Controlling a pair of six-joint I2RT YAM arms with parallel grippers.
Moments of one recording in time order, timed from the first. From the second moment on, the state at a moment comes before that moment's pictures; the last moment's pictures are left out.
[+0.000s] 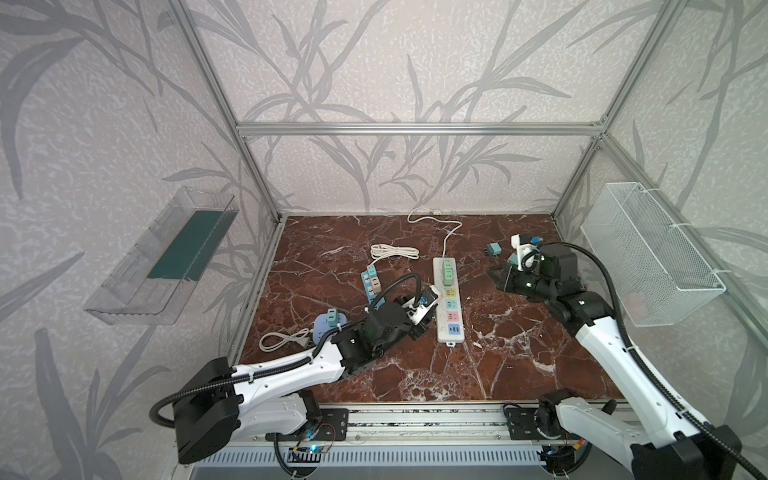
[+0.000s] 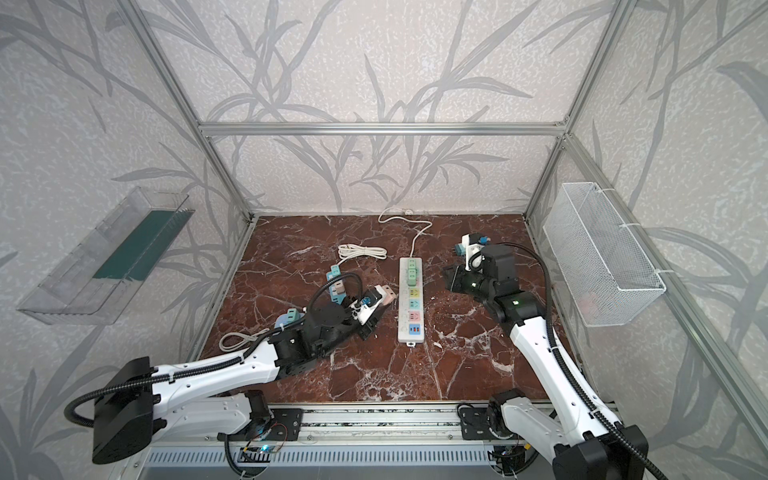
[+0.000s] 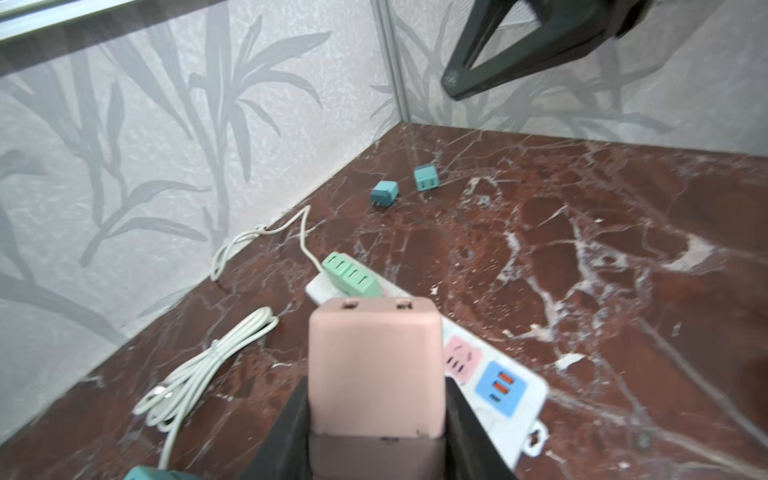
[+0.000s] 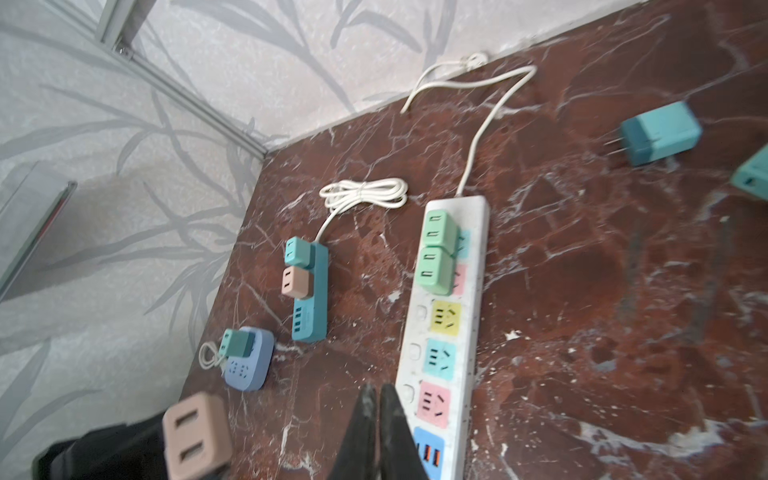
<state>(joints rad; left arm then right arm) -0.97 1.15 0.59 0.30 -0.22 0.24 0.30 1.03 0.92 -0.44 -0.36 0.48</state>
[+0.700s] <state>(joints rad) -0.94 1.13 0.53 0.41 0.00 0.44 0.64 1.08 0.90 -0.38 -0.40 0.36</state>
